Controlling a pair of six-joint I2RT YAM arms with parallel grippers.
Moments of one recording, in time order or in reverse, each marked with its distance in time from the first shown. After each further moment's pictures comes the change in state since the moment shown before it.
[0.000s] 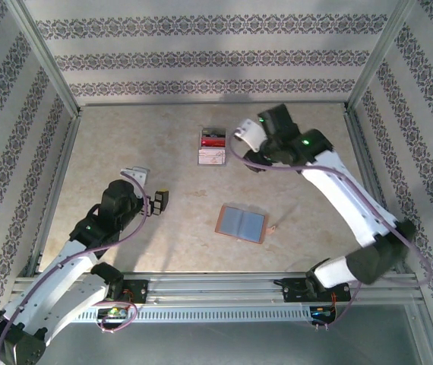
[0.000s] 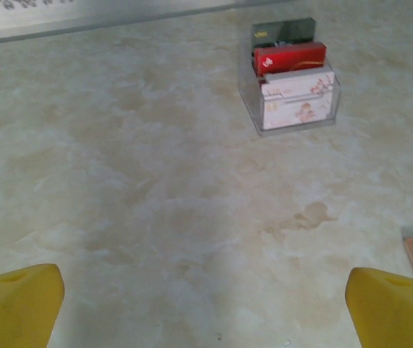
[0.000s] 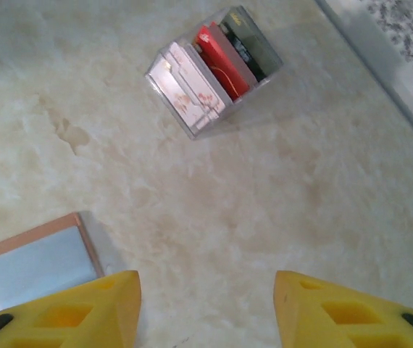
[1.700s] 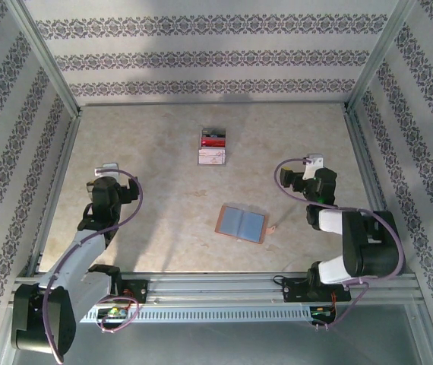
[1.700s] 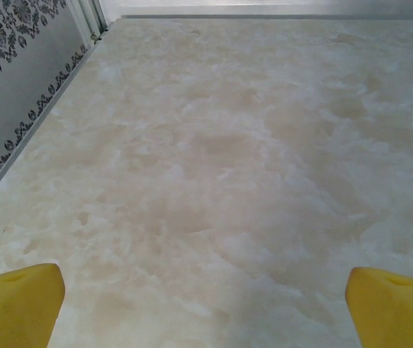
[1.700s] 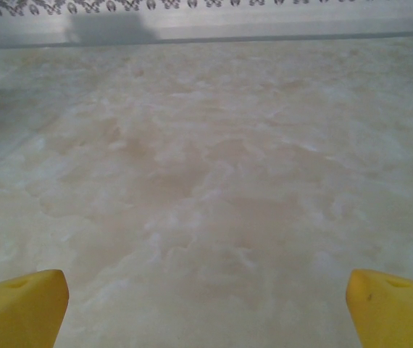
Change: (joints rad) left arm 0.391 0.223 -0.220 0.482 -0.092 0.066; right arm -0.526 0.089 -1.119 1.698 -0.121 0.402
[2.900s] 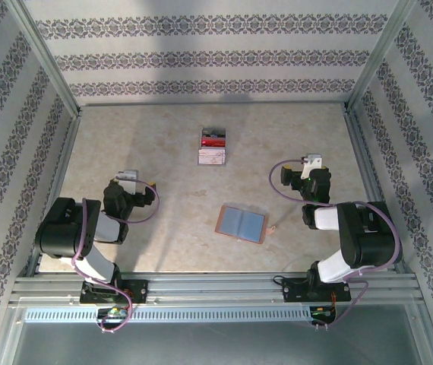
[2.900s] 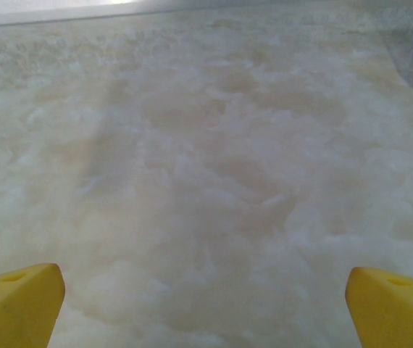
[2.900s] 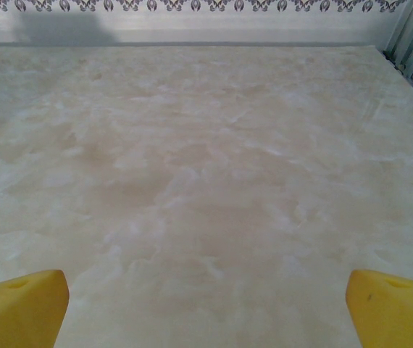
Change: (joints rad) left arm 0.043 0.672 -0.147 0.957 0.342 0.115; right arm 0.047 0.051 0.002 0.064 0.174 -0.009
